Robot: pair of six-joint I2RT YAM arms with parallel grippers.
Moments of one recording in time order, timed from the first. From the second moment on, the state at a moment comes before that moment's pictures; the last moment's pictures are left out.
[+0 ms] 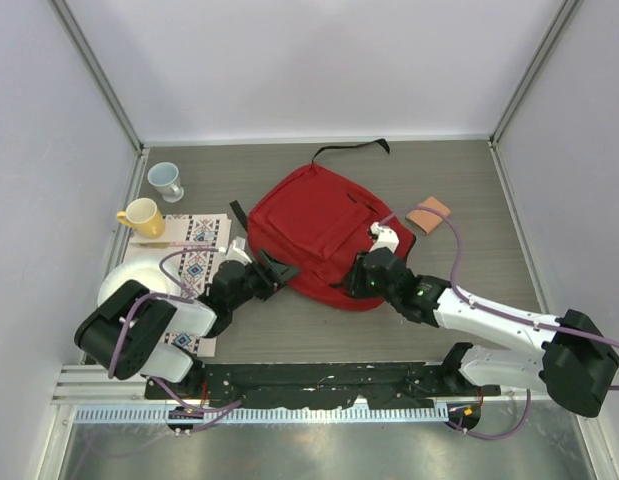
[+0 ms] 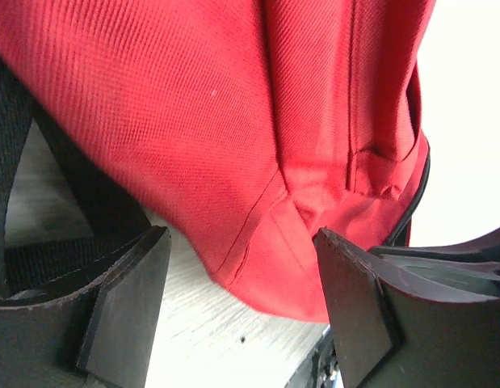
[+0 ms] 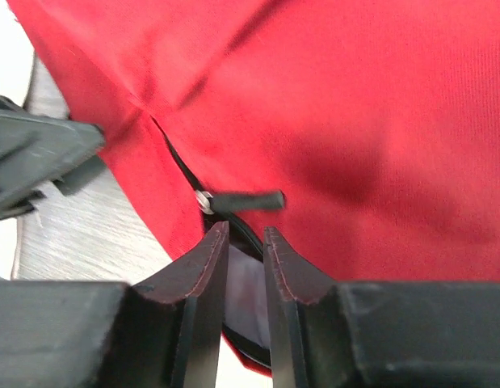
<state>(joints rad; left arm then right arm) -0.57 1.43 0.23 0.82 0.10 -1.15 0.87 1.13 0.61 -0.13 0.26 0.75</state>
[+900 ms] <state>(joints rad) -0.66 1.25 0.37 0.46 0.12 -1.18 0.91 1.08 0.35 -0.09 0.19 0.89</state>
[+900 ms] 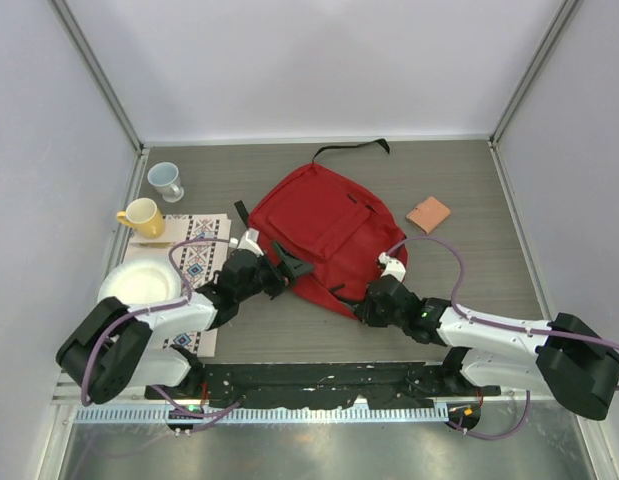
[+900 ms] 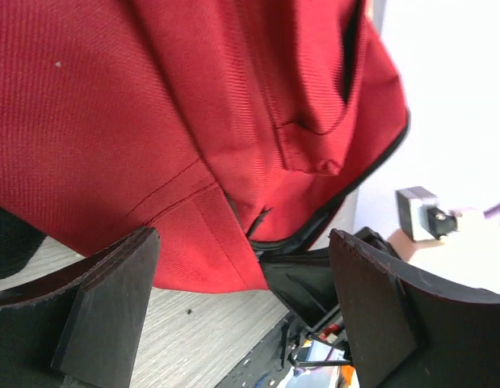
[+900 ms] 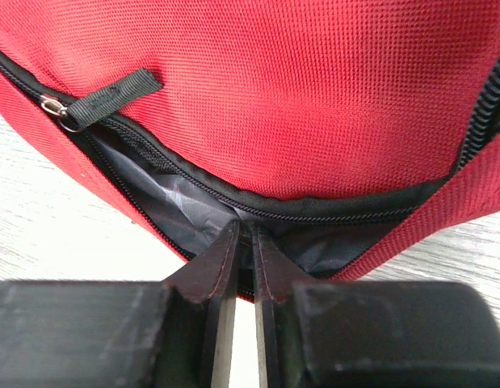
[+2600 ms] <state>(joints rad) -0.68 1.73 0.45 0.82 0.10 -1.24 0.96 1.07 0.57 -0.15 0.29 0.88</state>
